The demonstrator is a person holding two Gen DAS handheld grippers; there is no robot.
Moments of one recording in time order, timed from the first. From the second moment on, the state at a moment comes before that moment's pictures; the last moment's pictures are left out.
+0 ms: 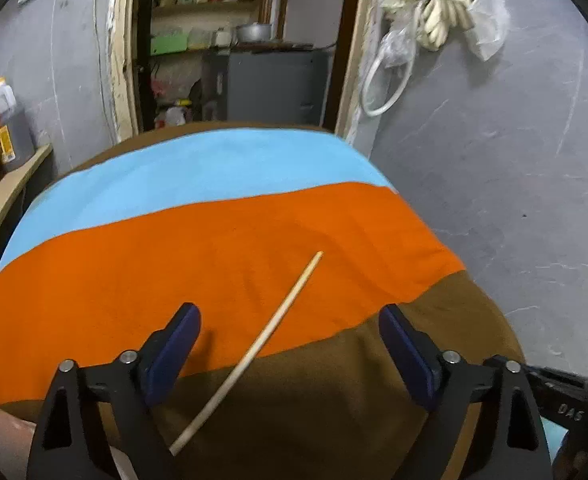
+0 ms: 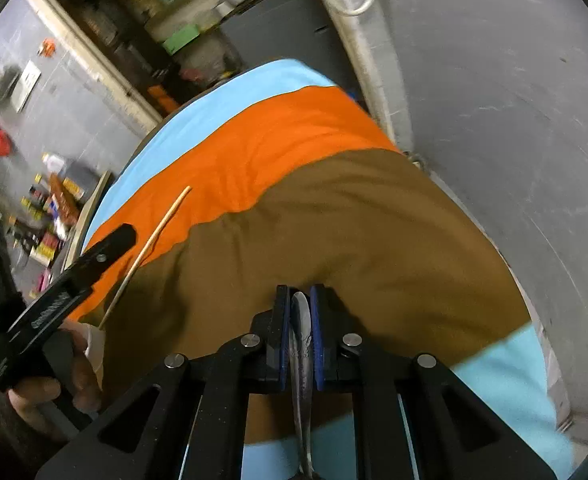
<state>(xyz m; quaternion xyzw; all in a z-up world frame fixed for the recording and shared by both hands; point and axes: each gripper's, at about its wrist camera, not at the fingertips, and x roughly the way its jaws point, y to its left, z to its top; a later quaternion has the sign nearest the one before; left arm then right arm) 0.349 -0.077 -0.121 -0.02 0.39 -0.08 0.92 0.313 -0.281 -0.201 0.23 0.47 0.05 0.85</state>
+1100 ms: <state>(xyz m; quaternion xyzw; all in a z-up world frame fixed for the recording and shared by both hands) 0.355 -0.091 -0.138 -0.05 0.53 -0.06 0.85 0.338 -0.275 -0.195 0.16 0.55 0.18 0.80</state>
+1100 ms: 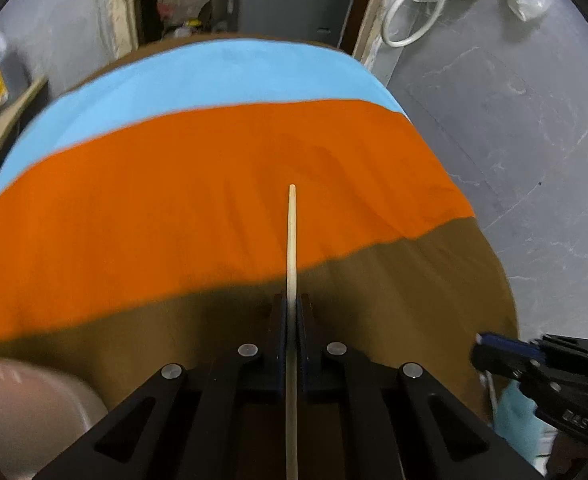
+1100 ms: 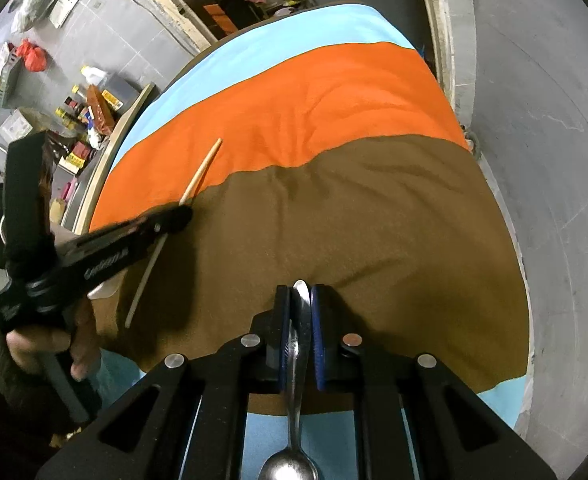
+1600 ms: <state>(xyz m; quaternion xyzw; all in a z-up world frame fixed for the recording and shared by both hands) 0.304 -0.091 -0.142 -0.11 0.57 -0.07 0.81 0.326 -0.279 -0.203 0.12 0.60 0.24 0.75</state>
